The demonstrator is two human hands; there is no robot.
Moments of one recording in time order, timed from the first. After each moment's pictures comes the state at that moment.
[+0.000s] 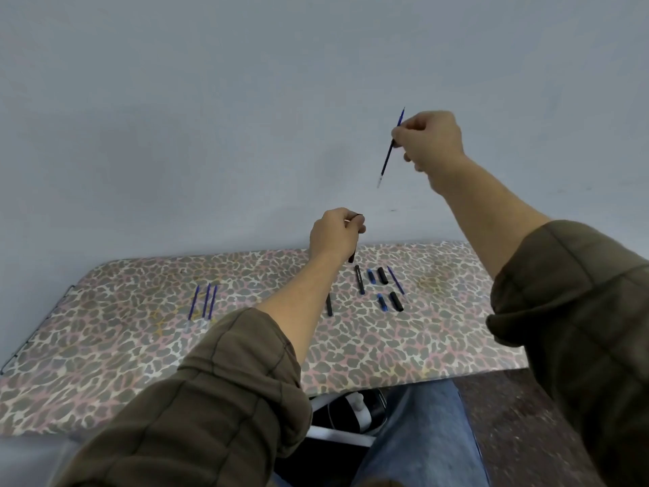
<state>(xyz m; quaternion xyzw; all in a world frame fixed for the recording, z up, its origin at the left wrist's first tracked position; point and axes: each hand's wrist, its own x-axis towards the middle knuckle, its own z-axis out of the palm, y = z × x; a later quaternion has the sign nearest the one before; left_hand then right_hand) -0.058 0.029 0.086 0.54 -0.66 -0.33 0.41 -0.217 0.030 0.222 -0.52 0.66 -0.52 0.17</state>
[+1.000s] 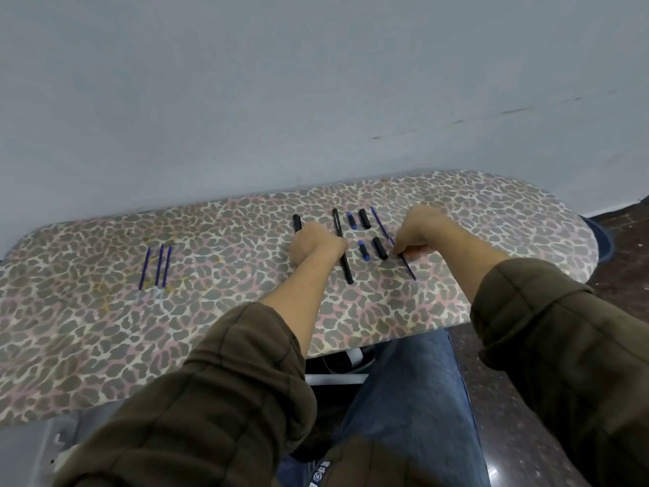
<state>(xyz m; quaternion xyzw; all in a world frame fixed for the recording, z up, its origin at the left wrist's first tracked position) -0.098 0.026 -0.027 0.75 -0.56 -0.33 0.13 -0.278 0.045 0.011 -0.52 0.81 0.03 0.28</state>
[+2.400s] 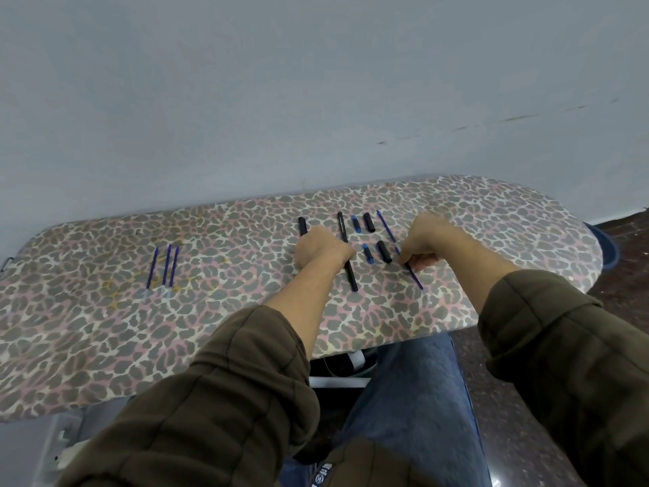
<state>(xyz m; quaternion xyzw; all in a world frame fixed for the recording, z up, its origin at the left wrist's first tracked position) -0.095 0.038 -0.015 0.74 -0.56 -0.35 0.12 -0.284 0.050 0.003 -0.46 0.81 -0.04 0.35</state>
